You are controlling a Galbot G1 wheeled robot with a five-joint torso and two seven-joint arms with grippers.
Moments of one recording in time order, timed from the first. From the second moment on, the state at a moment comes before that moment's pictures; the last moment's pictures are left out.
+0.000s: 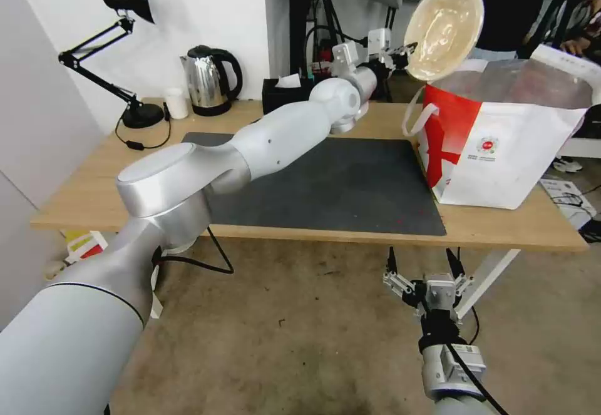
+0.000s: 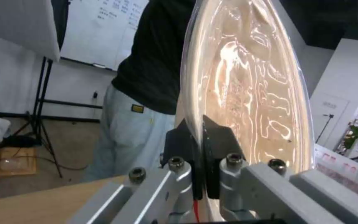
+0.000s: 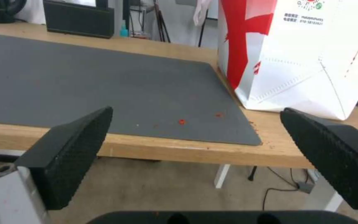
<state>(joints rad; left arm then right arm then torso) -0.28 -1.59 0.77 -0.75 -1.66 -0.10 0.12 -1.62 0.89 0.05 2.29 0.16 -0.04 0.87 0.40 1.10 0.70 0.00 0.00</state>
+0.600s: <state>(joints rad) -0.24 -1.59 0.76 -0.73 -1.64 0.03 0.36 -1.62 0.89 0.05 2.29 0.16 -0.04 0.87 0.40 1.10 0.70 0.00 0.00</state>
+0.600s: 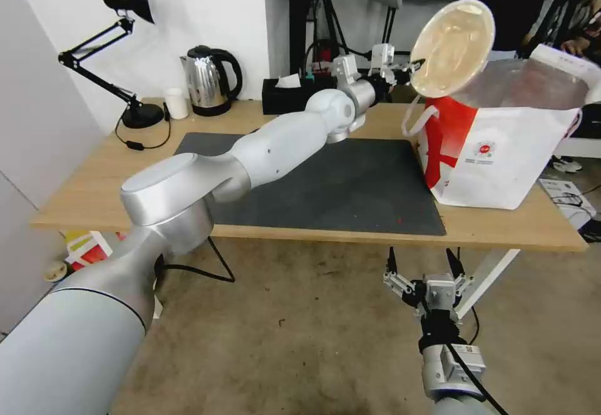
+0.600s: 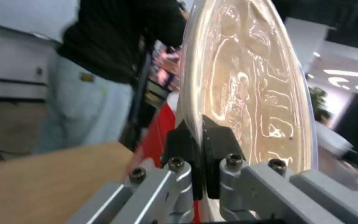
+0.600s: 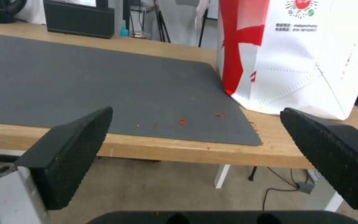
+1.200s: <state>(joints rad) -0.24 -1.59 0.79 -0.71 -1.60 0.12 0.46 -1.62 0.89 0.05 2.29 0.16 -0.04 0.87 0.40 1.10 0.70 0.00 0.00</state>
